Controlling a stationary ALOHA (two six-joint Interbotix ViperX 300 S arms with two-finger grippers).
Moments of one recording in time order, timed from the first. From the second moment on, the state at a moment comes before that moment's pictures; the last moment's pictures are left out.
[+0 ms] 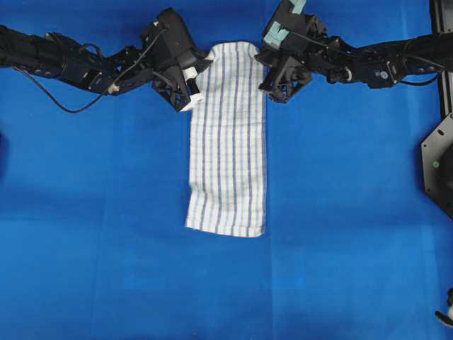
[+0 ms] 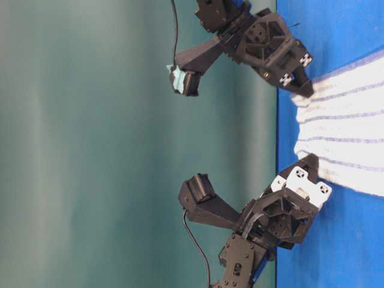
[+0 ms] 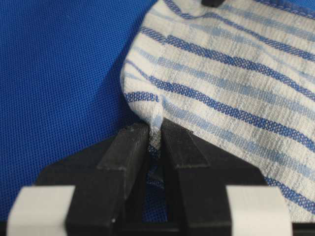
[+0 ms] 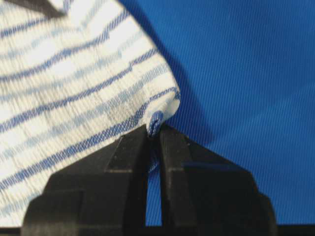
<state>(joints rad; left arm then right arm) 0.35 0.39 0.62 -0.39 -0.45 0.37 -0.45 0.22 0.73 0.51 -0.28 -0.32</state>
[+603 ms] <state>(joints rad) 0.44 0.37 0.63 -0.39 -0.44 0.39 -0.49 0.22 0.68 0.51 -0.29 -0.31</state>
